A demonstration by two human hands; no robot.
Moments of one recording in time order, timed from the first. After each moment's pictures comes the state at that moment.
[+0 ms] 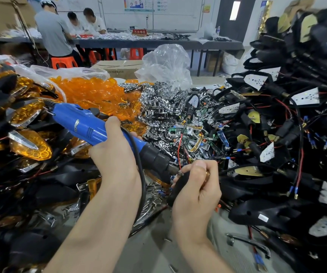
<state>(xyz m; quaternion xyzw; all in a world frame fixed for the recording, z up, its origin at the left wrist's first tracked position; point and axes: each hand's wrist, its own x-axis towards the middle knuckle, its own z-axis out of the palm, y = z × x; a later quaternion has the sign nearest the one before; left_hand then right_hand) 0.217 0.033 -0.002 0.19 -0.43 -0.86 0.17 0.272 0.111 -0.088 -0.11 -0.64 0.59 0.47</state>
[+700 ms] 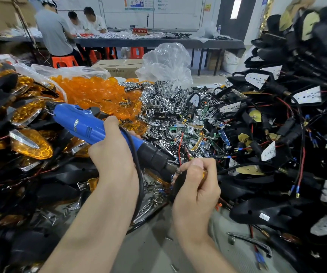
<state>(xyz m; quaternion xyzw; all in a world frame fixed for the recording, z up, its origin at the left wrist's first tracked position) 0.215 0.030 0.001 0.19 -0.42 -0.87 0.17 0.272 0.114 -0.086 -0.06 -0.66 0.57 0.48</state>
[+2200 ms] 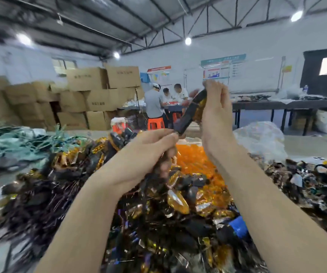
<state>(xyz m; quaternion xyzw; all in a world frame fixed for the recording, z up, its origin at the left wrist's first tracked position) 0.286 -0.192 0.189 -0.18 -0.76 -0.62 0.05 0.203 -0.052 0.218 0.23 -0.49 0.81 0.22</state>
